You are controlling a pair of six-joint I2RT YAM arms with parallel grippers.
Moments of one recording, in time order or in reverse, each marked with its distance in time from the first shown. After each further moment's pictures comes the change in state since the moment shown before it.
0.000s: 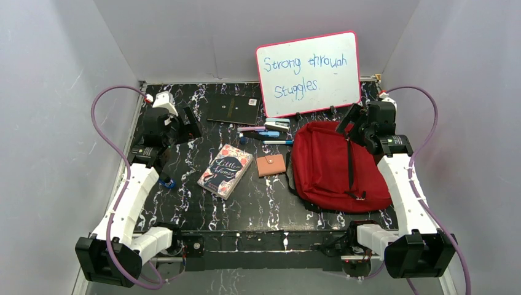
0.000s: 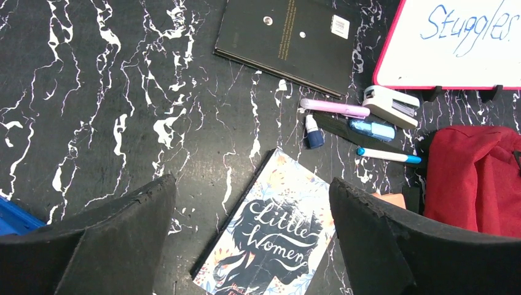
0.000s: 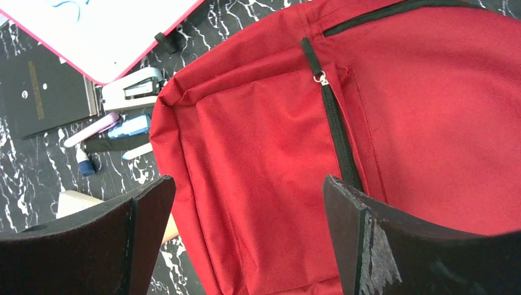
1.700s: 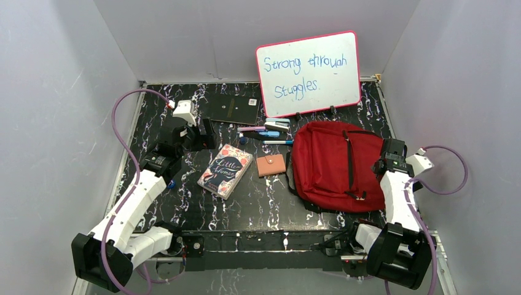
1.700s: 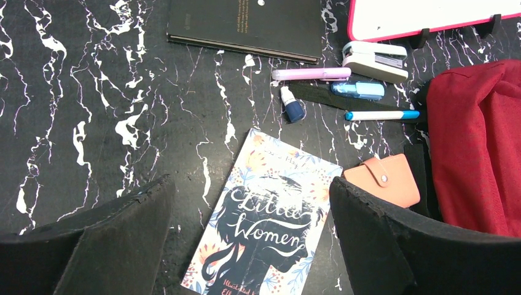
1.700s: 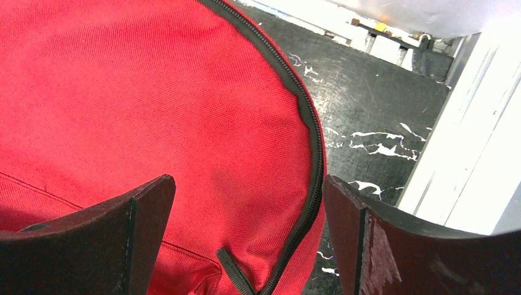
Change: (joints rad) left arm -0.181 -0.034 -0.112 0.101 -0.056 0.078; right arm -0.347 -0.065 -0.409 -0.069 0.489 0.252
